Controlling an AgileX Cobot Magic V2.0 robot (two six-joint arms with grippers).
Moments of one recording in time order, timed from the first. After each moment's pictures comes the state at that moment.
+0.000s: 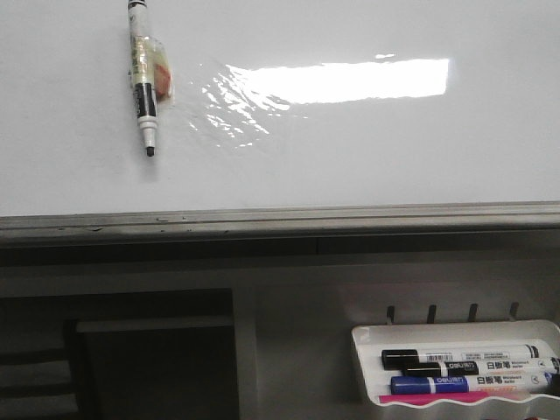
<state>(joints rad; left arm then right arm) -0.05 0.00 -0.01 -0.77 0.04 0.10 -0.02 -0.01 0.00 0.63 0.04 -0.13</state>
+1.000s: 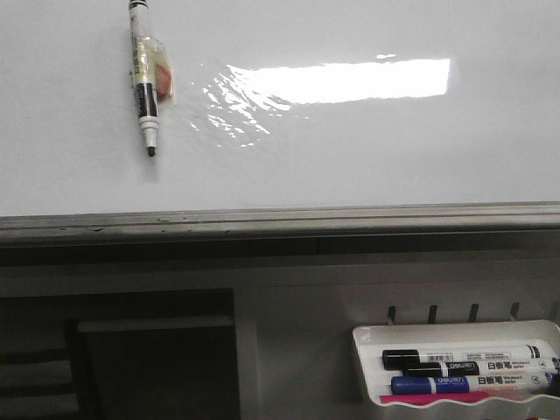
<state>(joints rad) -0.16 0.54 -0.57 -0.56 0.48 0.23 -0.01 0.60 -0.53 0.41 0.62 -0.19</state>
